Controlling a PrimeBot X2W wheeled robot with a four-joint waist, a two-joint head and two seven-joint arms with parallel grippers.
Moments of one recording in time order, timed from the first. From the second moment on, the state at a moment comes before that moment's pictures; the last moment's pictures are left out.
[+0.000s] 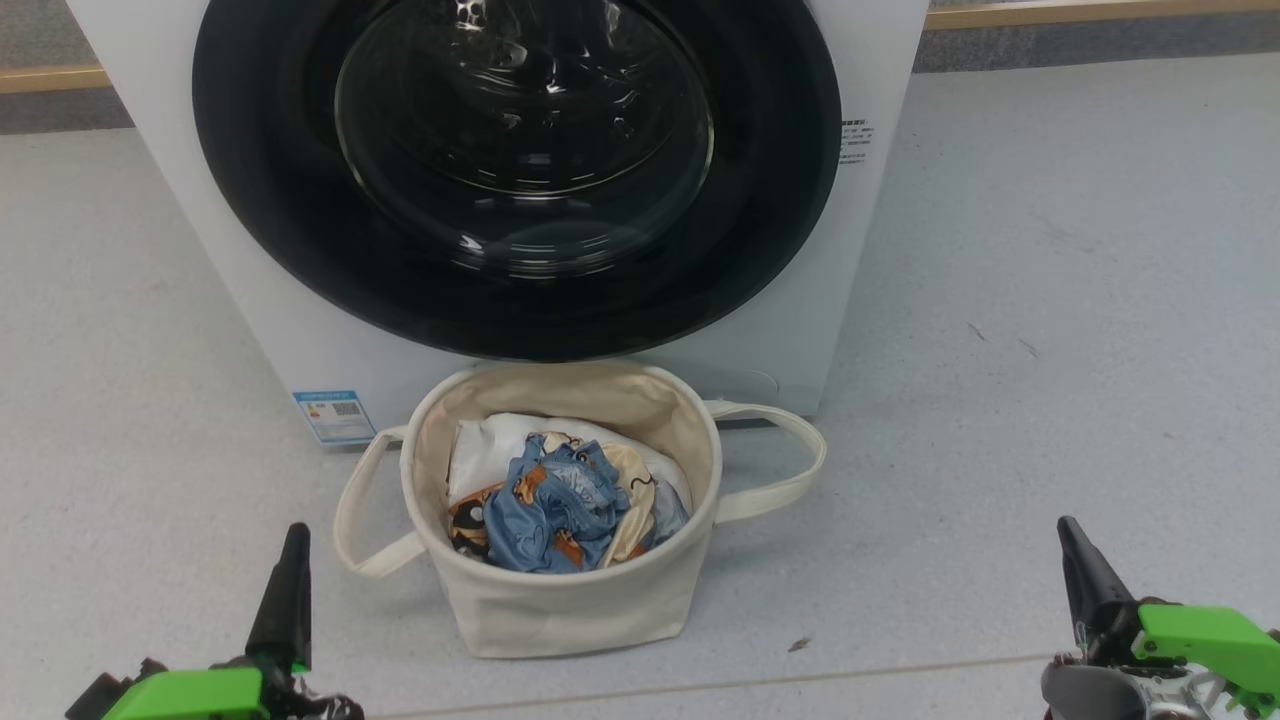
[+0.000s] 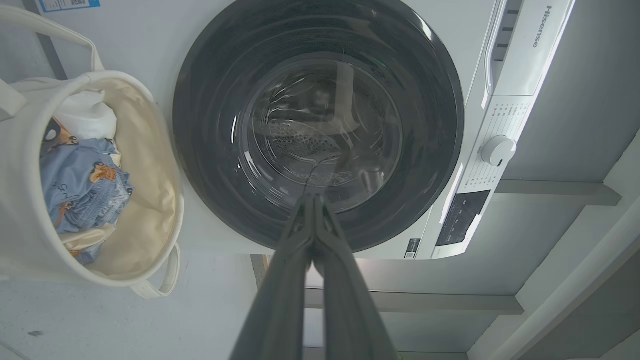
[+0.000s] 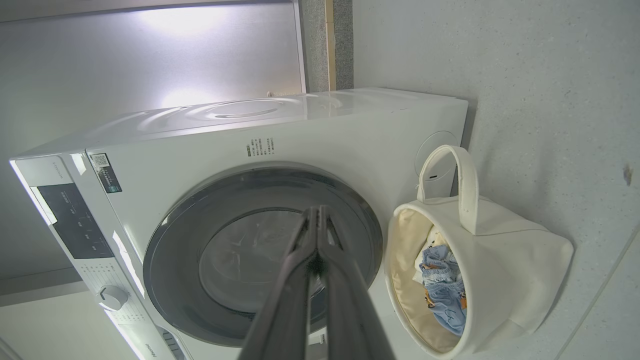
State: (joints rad) left arm -0.06 0.05 0.08 0.27 -1.62 -0.12 0.10; right arm -0.06 -0.05 -0.13 0.28 1.61 0.13 0.10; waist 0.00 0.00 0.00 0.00
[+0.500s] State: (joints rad) left arm -0.06 0.05 0.08 0.27 -1.62 -0.12 0.10; right arm -0.06 -0.05 -0.13 0.28 1.61 0.13 0.11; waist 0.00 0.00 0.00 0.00
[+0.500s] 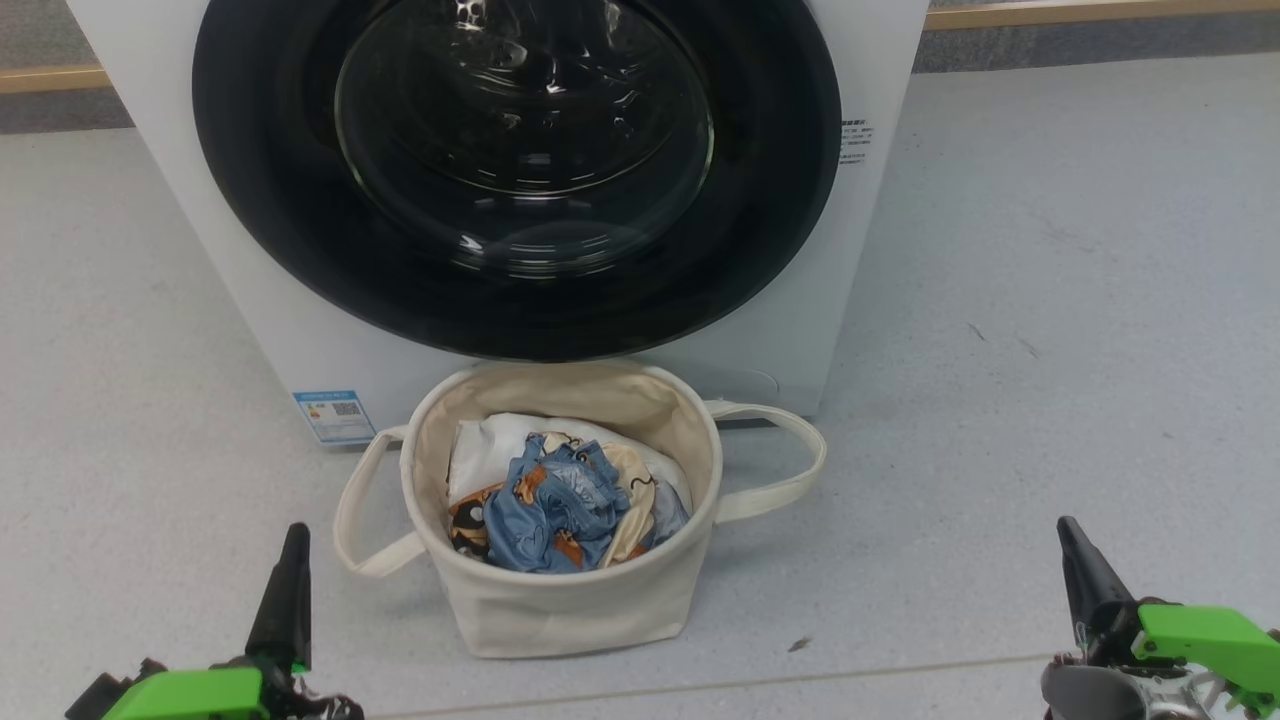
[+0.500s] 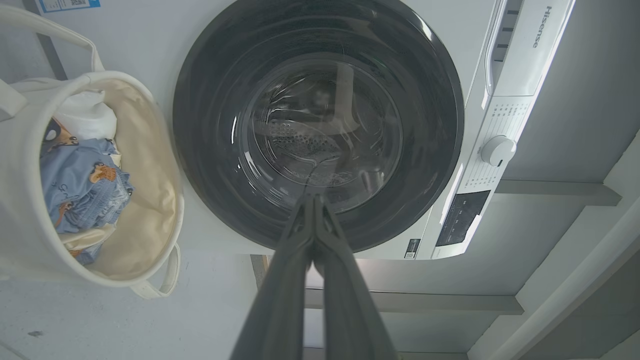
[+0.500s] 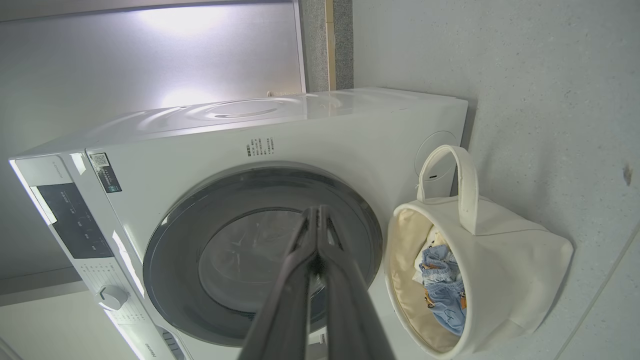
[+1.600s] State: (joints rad) left arm -0.03 0.03 0.08 0.34 -1.62 -0.12 0.10; right arm -0.02 -0.04 -0.13 0.35 1.61 0.13 0.10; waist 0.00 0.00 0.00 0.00
